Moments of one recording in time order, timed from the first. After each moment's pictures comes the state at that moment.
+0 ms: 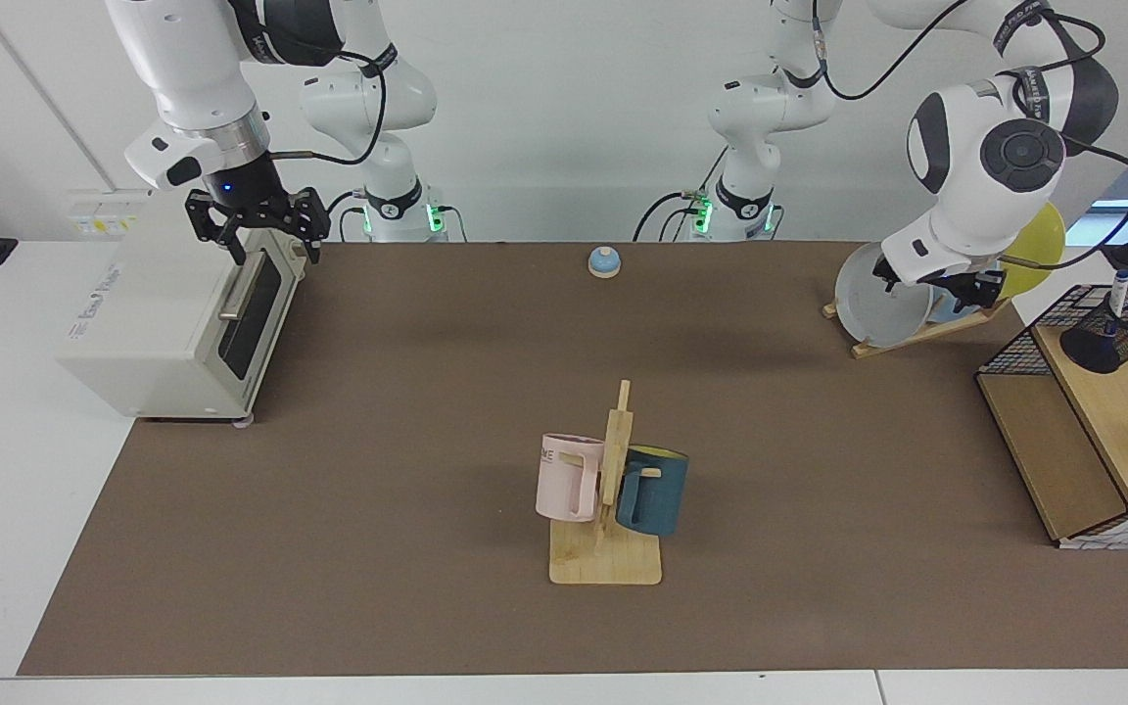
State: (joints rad) left arm 0.13 0.05 -0.13 -1.79 0.27 1.59 0.47; right arm 0.11 -0.14 -0.09 -1.80 -0.05 1.68 -0.02
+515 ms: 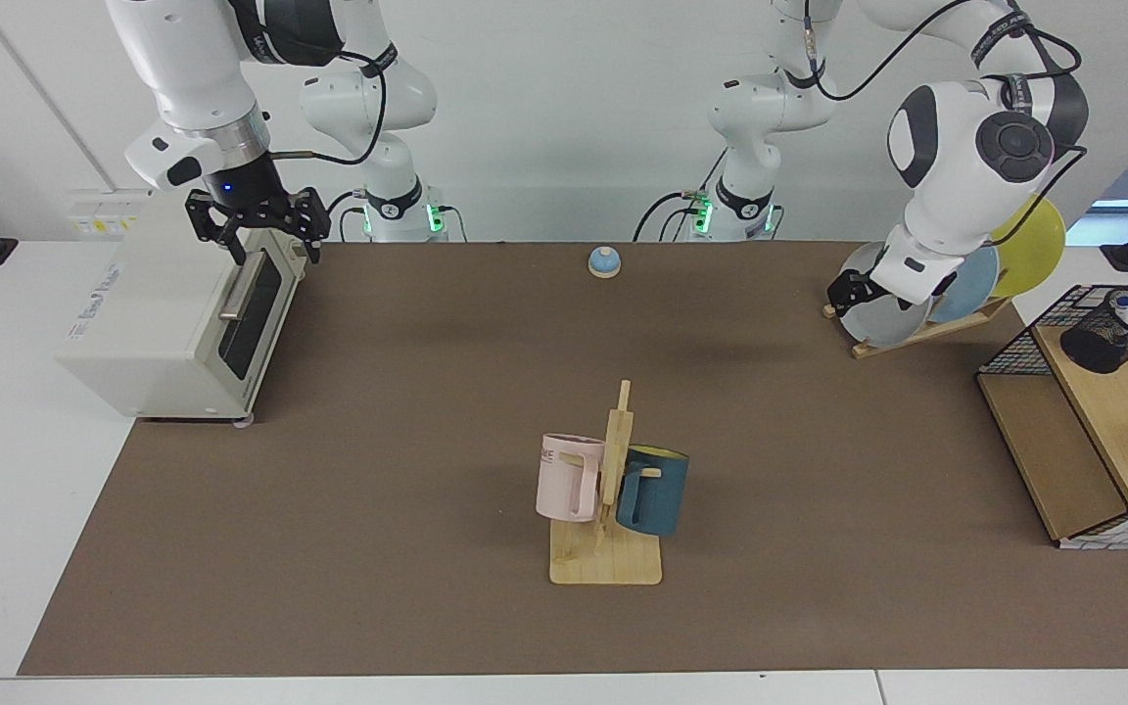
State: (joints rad) left arm 0.09 0.05 -0.13 -1.79 0.06 1.64 -0.11; right arm 0.11 -0.14 -0.09 -1.80 -0.05 1.68 -0.02
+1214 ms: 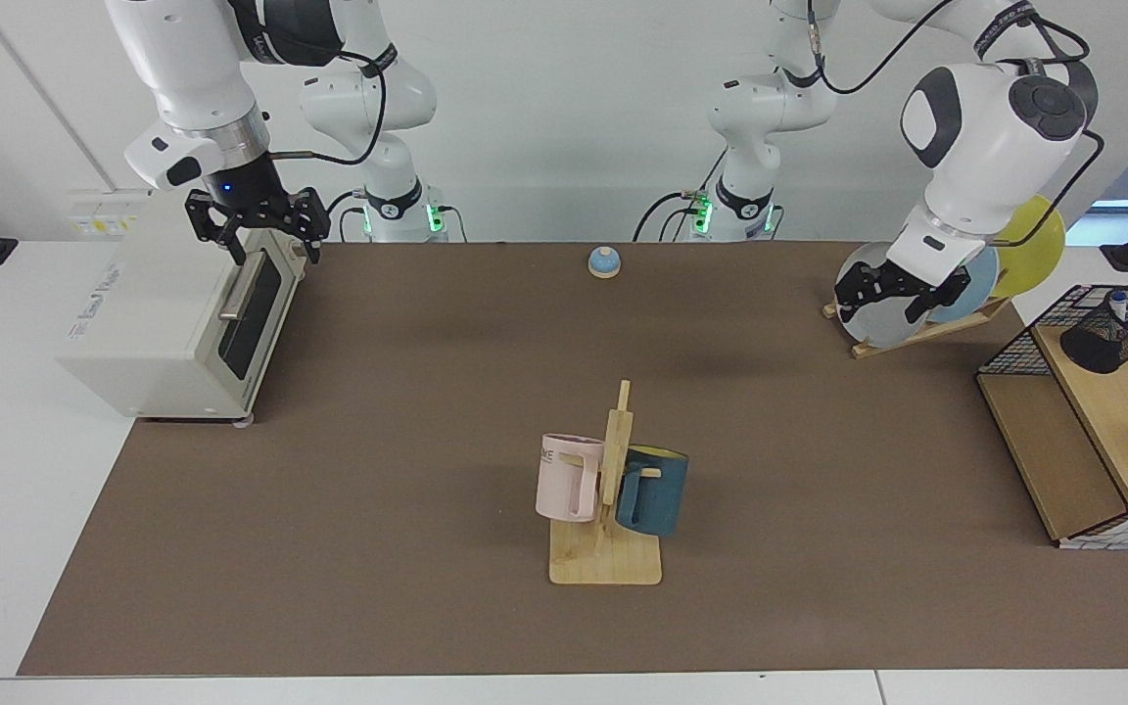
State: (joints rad) left arm 0.10 0.01 -0.11 -1.78 -0.01 1.75 0.10; right arm 0.11 -0.14 -0.09 -1.80 -0.05 1.68 -0.02
